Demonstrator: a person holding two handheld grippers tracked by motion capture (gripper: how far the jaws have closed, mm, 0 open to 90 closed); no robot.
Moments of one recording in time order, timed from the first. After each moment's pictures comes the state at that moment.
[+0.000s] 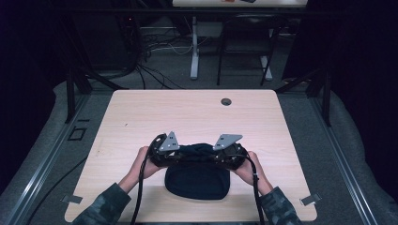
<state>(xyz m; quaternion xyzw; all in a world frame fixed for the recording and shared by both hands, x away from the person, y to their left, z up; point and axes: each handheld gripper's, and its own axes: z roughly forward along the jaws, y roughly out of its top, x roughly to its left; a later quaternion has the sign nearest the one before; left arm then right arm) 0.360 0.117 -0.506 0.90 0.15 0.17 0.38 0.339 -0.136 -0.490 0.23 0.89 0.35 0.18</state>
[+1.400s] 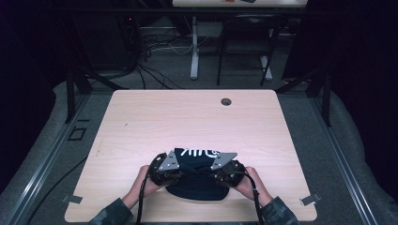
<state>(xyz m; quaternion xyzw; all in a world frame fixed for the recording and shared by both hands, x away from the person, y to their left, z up) 0.326 0.119 -0.553 0.90 0.17 0.13 0.38 0.310 -0.133 -0.530 0.20 0.92 0.31 0.14</state>
